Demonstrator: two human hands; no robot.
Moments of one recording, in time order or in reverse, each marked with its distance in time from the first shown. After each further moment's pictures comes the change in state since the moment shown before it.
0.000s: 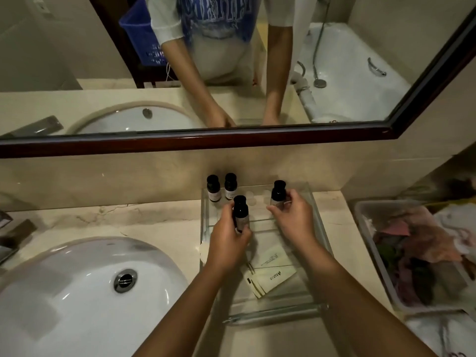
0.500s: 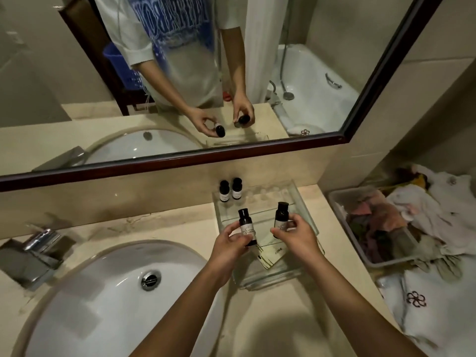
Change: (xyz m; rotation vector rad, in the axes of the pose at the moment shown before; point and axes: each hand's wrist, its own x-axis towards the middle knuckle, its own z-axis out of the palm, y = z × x) left_hand -0.067 0.020 -0.069 -0.649 -0.252 -0.409; right_hand -0.126 -0.056 -0.036 0.210 -0.037 0.233
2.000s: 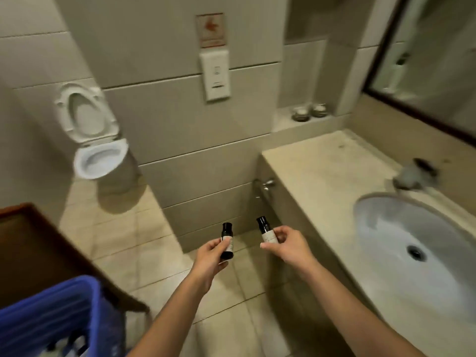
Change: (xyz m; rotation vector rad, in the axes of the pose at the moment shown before) left_hand -0.641 -0.286 -0.195 -0.652 1.312 0.241; right_hand -0.570 0.059 0.219 -0.435 -1.391 -0.556
